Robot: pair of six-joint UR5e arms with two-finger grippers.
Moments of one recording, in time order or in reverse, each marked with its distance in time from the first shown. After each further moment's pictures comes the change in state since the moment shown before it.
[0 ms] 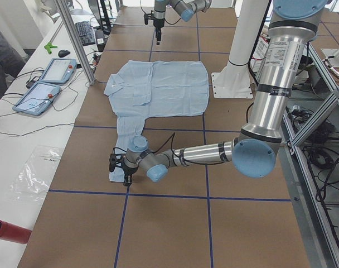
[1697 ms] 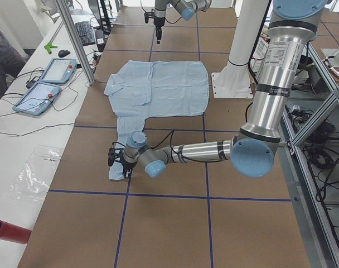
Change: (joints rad) left arm 0.000 -0.015 -0.069 0.013 -0.043 0.000; right arm 0.009 -0.010 0.019 -0.010 0.006 -0.004
